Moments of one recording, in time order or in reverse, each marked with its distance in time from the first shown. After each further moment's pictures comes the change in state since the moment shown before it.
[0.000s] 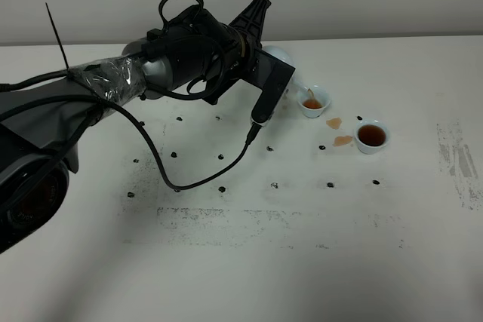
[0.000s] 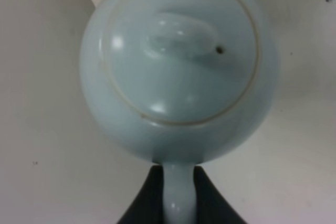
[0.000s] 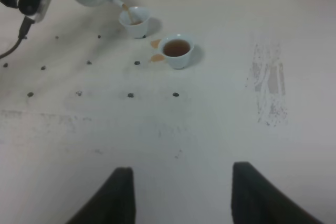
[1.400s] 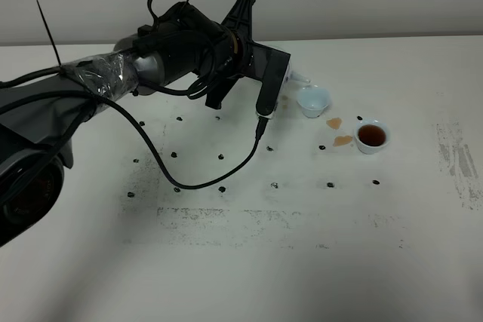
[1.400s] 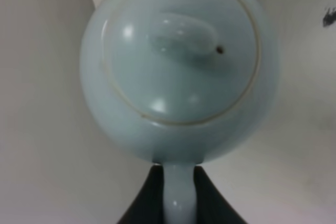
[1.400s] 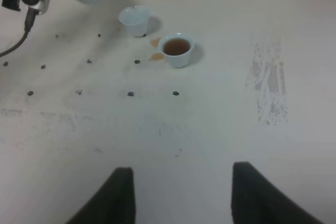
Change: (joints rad) left arm 0.024 0.000 0.000 -0.120 0.007 -0.063; right arm 0.000 0.000 0.000 0.000 0.003 0.000
